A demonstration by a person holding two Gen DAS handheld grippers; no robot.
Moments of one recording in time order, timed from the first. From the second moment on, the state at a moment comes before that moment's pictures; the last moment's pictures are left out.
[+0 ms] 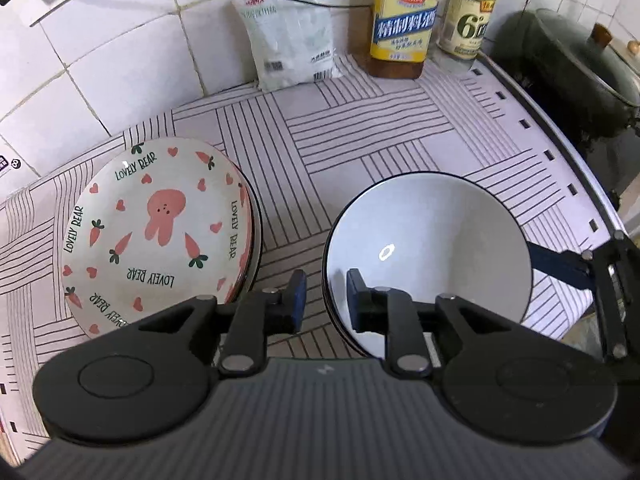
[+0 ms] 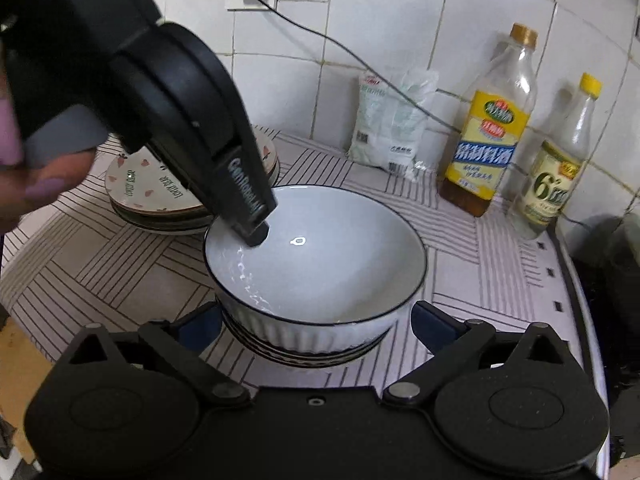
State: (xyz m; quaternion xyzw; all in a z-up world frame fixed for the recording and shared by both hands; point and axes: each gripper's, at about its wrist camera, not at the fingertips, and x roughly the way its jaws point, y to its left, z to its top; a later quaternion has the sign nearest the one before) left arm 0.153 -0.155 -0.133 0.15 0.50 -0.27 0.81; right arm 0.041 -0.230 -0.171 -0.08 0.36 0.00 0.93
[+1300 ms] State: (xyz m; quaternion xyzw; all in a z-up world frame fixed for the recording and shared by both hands) left arm 0.127 -0.055 -0.161 -0.19 0.52 -0.29 0.78; right arm -0.009 -0.244 -0.231 0.01 0.31 0.00 0.95
